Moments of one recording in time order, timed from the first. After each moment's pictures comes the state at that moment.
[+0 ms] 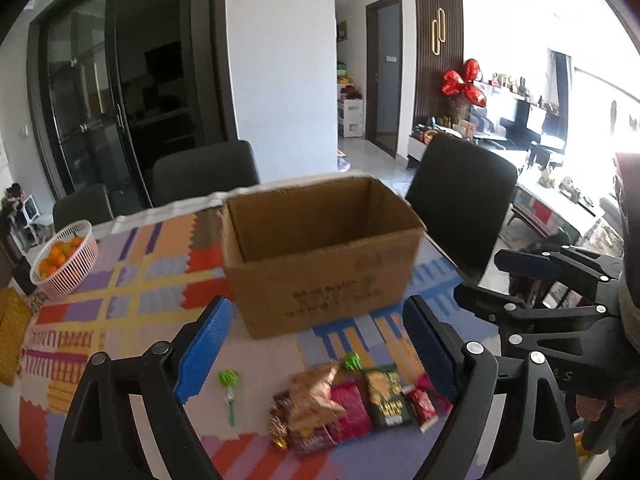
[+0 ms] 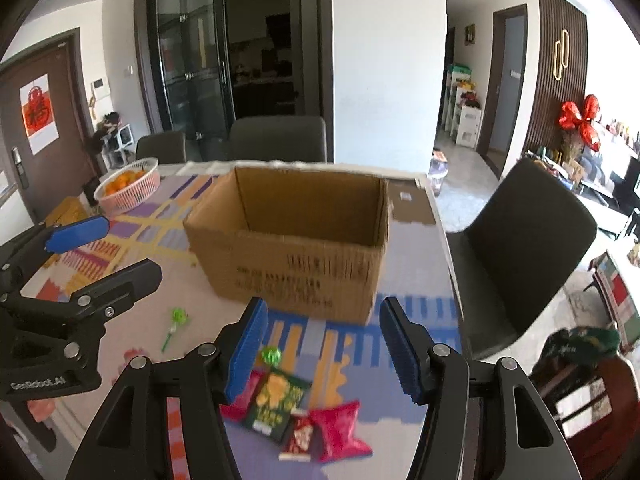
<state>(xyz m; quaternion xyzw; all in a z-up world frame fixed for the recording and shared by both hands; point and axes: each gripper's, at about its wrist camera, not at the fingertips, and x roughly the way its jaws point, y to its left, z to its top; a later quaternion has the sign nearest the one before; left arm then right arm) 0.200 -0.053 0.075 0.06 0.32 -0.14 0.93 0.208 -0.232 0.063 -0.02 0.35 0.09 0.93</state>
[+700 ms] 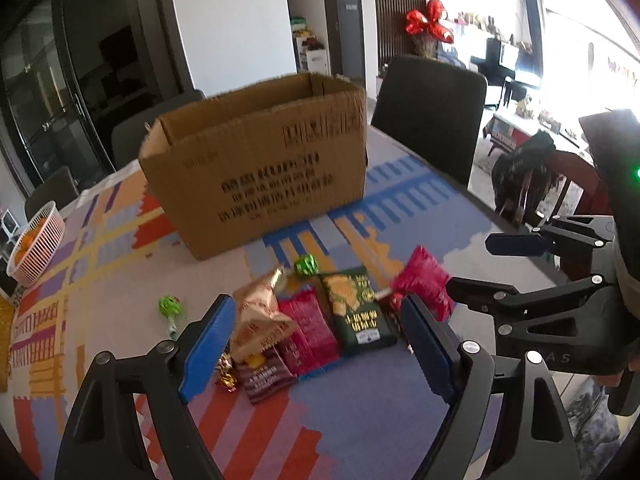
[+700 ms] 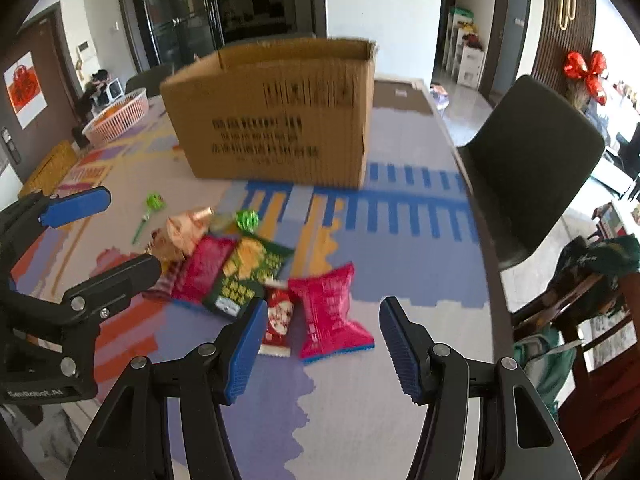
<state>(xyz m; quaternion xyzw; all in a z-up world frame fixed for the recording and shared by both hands) 0.163 -0.093 -0.020 0.13 0.39 -0.18 0.89 0.167 -0.251 -0.046 -0.02 0.46 0.08 0.88</state>
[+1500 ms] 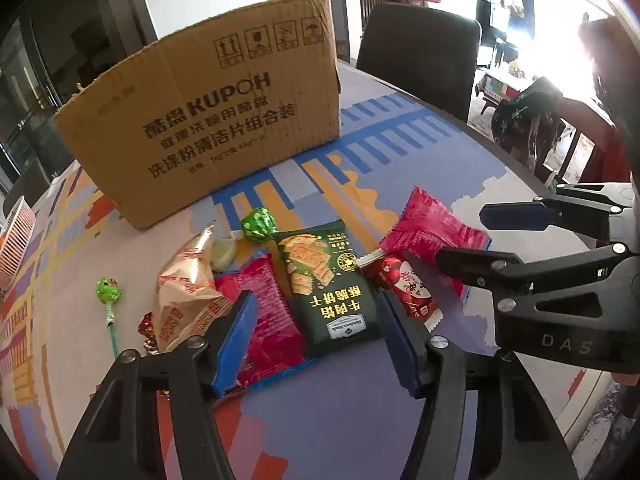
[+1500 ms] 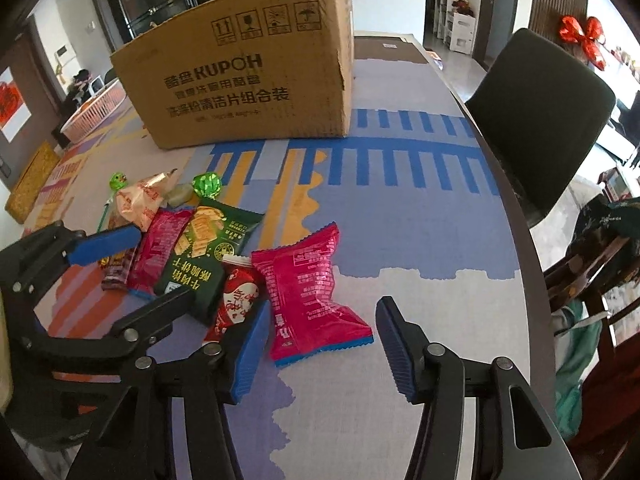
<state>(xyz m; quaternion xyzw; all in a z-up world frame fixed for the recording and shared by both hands) 0.184 -0.128 -0.087 0.16 0.45 -0.20 0.86 0.190 -0.262 -0.096 0.02 0.50 0.07 0.86</state>
